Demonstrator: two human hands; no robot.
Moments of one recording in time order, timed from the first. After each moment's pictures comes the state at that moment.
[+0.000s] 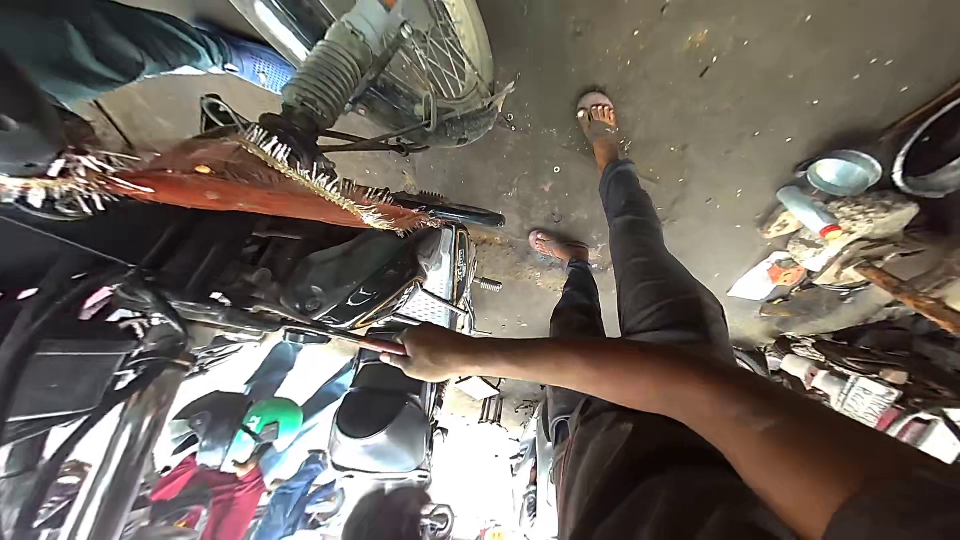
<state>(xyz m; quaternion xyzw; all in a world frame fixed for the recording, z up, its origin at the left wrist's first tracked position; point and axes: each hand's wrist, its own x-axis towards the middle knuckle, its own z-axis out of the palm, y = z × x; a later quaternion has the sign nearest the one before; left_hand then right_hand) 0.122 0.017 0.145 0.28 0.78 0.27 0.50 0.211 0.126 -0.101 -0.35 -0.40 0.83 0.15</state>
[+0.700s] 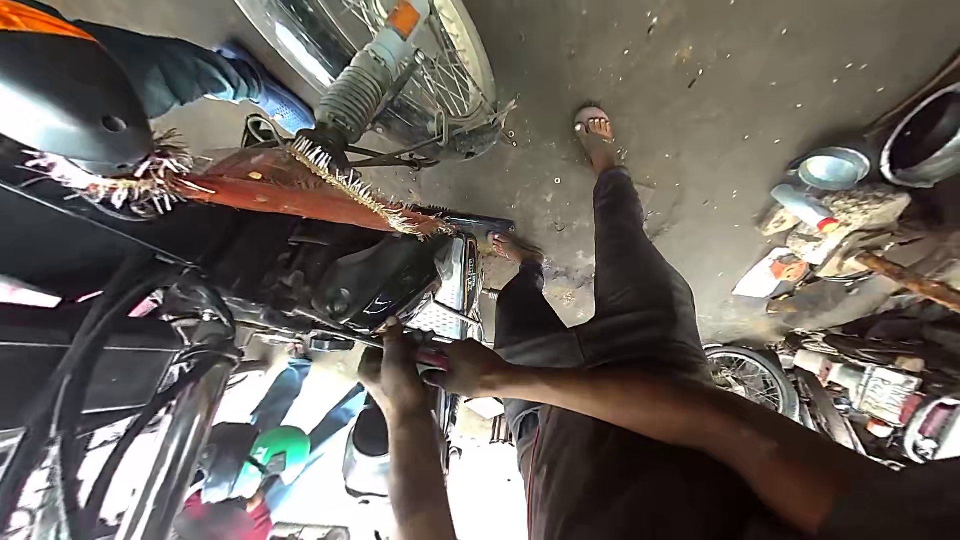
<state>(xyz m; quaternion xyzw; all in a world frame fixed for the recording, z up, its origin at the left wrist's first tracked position) 0.100 0.140 -0.047 0.30 0.83 0.20 0.44 0.186 0.079 -0.093 -0.46 -0.31 0.83 0.11</state>
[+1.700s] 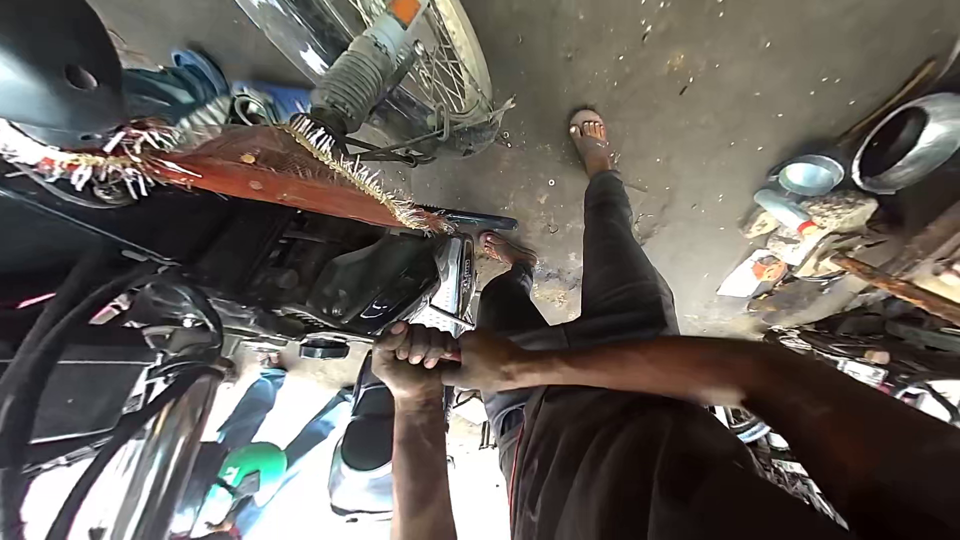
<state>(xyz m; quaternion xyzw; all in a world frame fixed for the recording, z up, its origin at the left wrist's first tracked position) 0.077 0.131 -0.078 0.11 0.49 0.39 0.77 0.218 0.095 -0.089 -0.46 -0.35 0.81 0.08</state>
